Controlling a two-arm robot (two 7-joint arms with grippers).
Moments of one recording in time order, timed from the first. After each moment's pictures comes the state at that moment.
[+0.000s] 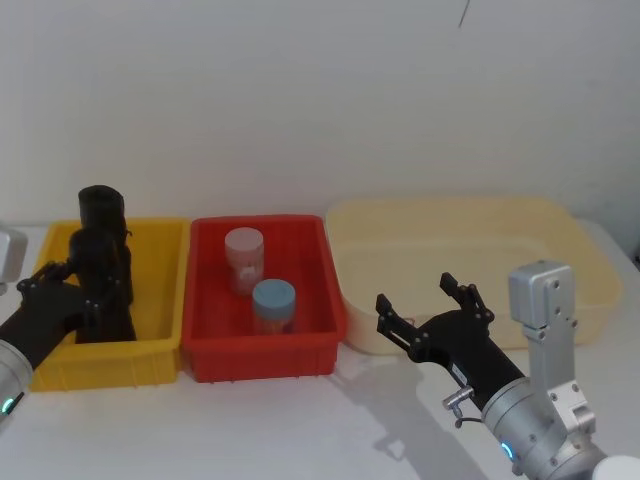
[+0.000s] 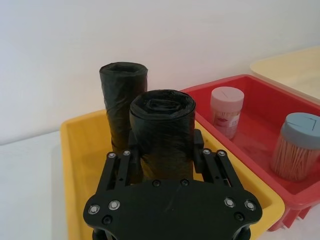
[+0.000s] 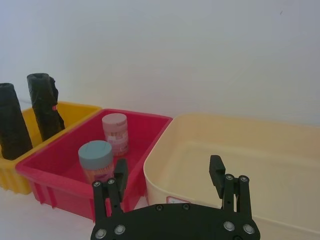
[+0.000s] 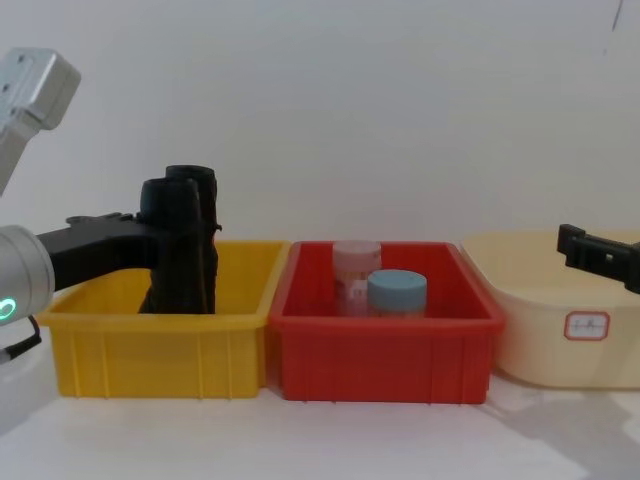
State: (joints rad) left arm -0.37 0.31 0.30 -1.36 -0.34 0.02 -0.28; right arm -0.01 0.34 -0.23 -1.77 0.29 0.03 0.07
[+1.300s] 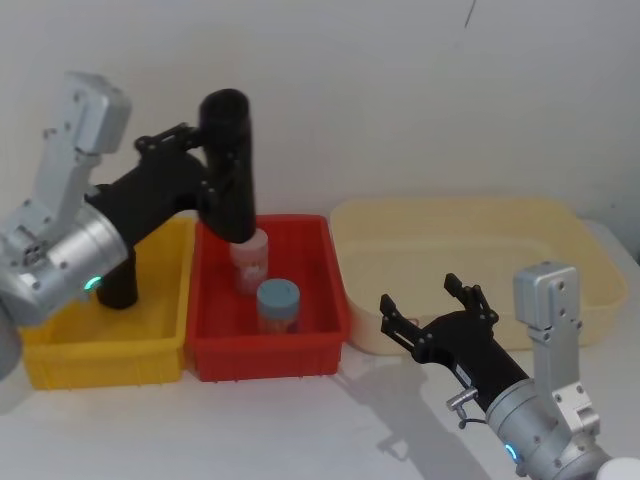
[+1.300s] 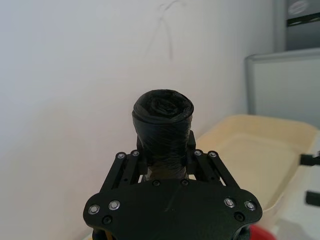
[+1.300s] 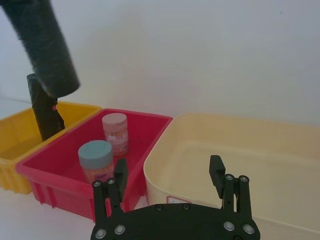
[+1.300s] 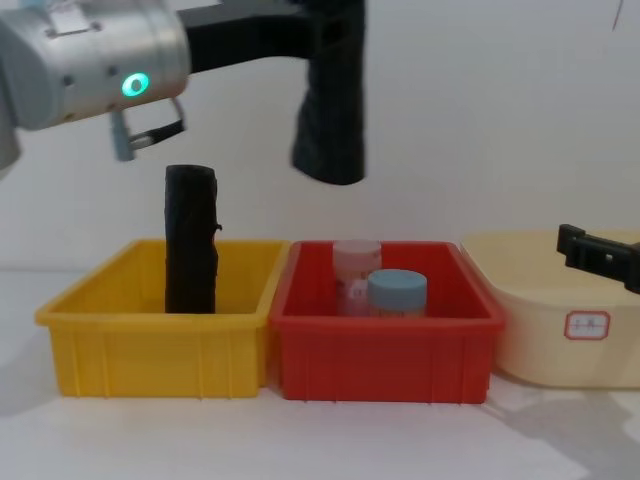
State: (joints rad) left arm -0.57 0.26 0.42 -1.48 -0.33 0.02 -0.47; right arm -0.01 0.34 -0.23 -1.77 0.29 0.03 0.07
